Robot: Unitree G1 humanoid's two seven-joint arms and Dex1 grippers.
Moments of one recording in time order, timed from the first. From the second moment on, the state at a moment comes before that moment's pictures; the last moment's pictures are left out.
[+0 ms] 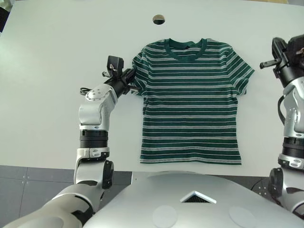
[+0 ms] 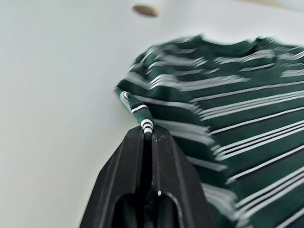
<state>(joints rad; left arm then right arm) -0.22 0.21 0.04 0.10 -0.23 0.59 -0.38 -0.13 -0.51 -0.16 0.03 0.11 0.28 0.30</state>
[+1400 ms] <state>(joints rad) -0.19 0.08 0.06 -0.28 -0.39 0.42 -0.40 -0.31 -0.42 -0.15 0.42 0.16 0.46 0.40</state>
